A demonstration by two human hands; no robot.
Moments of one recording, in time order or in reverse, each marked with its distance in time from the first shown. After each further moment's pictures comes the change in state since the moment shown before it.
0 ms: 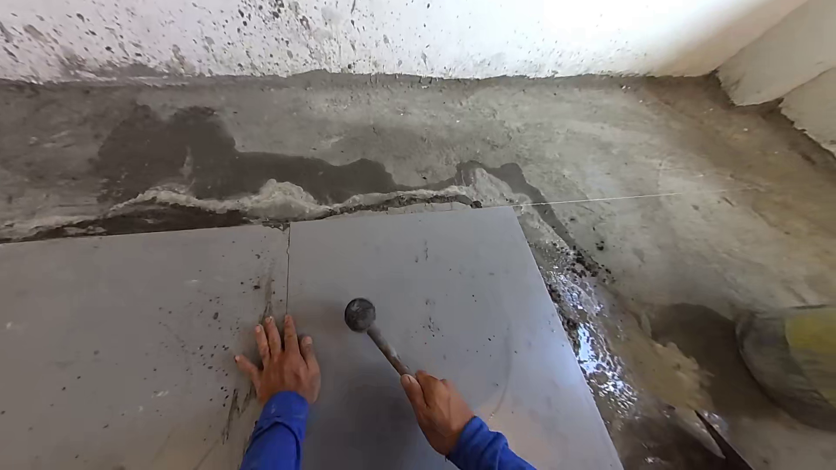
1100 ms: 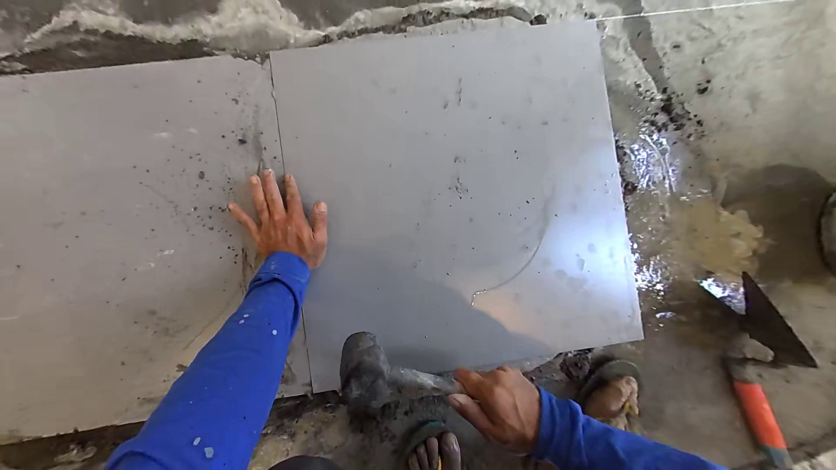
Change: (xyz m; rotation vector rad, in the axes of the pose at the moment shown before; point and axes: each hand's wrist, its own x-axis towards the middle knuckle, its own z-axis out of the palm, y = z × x) left_hand 0.009 -0.018 -0.010 0.002 -0.033 0.188; right_hand -0.145 0.089 0.082 -0.318 -0.101 -0.403
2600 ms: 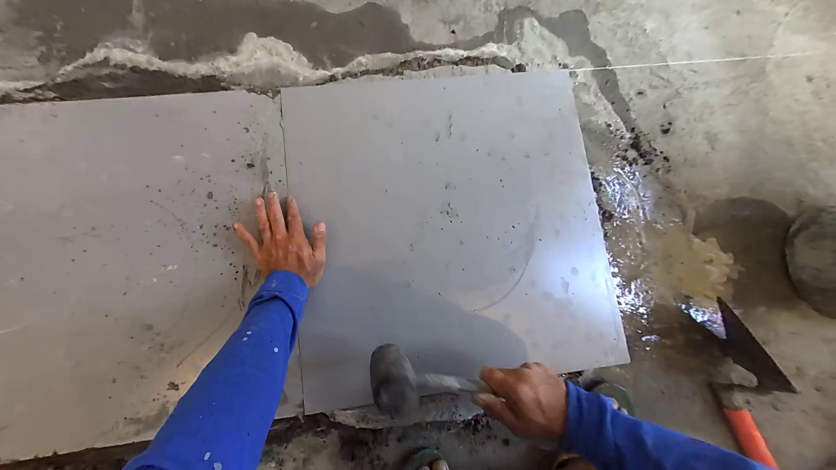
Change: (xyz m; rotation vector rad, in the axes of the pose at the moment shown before) left_hand -0.003 0.002 0.002 -0.003 0.000 -0.017; right_hand -0.013 0.045 -0.045 -0.163 -0.022 -0.049
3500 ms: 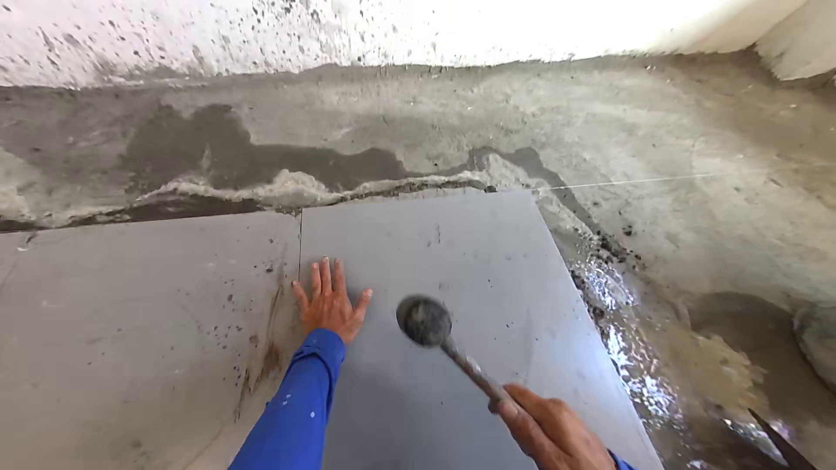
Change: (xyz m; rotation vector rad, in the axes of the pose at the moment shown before) left_hand 0.064 0.070 0.001 -0.036 -0.009 0.069; right_hand 0.051 0.009 -0.104 0.501 0.379 0.129
